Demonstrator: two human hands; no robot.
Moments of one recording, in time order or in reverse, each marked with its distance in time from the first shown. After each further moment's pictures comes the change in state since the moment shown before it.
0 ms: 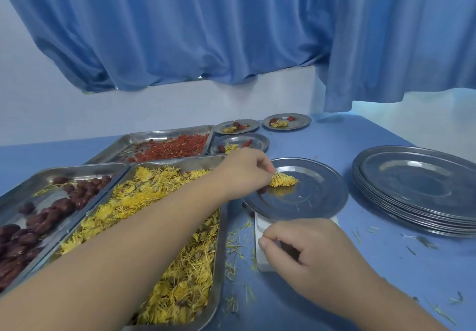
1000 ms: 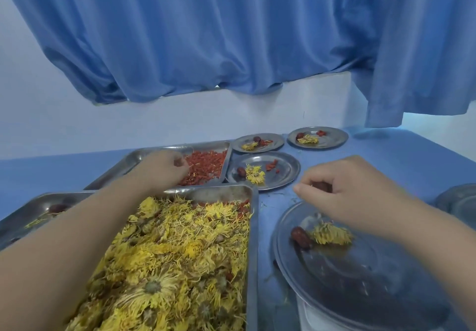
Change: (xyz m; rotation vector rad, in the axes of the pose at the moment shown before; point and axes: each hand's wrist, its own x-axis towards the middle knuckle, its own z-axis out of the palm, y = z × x) left_hand 0.074 -0.178 -0.131 0.402 0.256 -0.267; right_hand 0.155 0.082 -0.012 -0.007 -0.085 0.139
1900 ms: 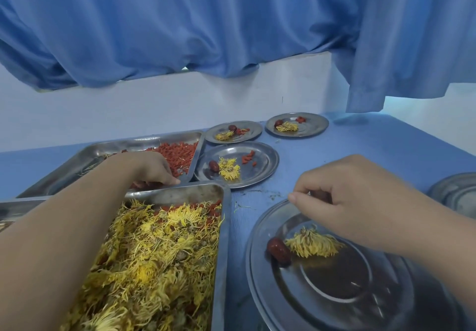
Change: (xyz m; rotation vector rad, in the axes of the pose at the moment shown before) left_hand 0.105 -0.017 0.057 0.193 -0.528 -0.135; right_hand -0.001 0.029 -0.002 -0.211 -0.053 -0.024
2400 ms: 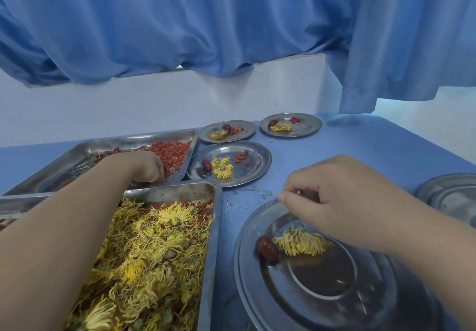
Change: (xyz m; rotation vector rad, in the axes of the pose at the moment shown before) left_hand 0.001 0.007 0.006 -0.018 0.043 -0.040; right_hand 0.000 -0.002 -0.002 -0.012 -0.004 0.009
